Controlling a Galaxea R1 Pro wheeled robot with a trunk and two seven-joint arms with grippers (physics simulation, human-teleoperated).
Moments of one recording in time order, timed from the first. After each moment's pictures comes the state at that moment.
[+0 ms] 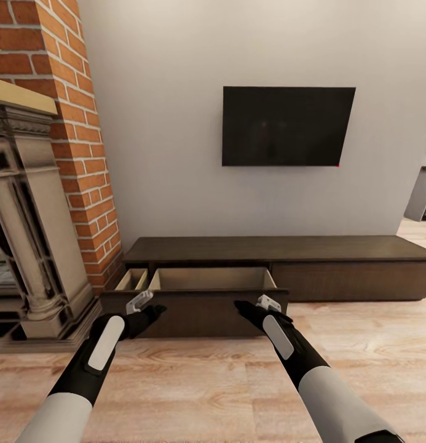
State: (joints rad) left arm -0.57 0.01 0.03 -1.03 0.80 0.69 0.29; right arm -0.71 0.09 0.17 -0.70 -0.74 0.34 -0.20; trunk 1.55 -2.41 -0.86
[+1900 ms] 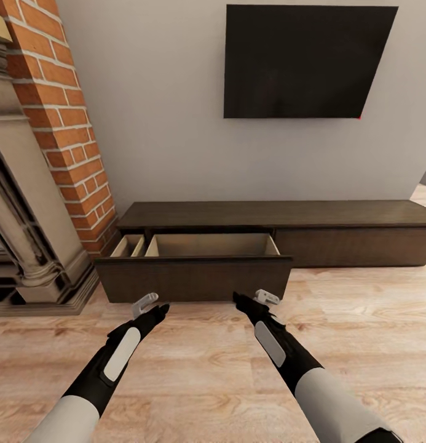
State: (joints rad) left arm -0.56 0.02 -0.15 -0.92 0.78 0.32 0.28; right arm -0.71 0.09 0.31 -0.67 -0.69 0.06 -0.20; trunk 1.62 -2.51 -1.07
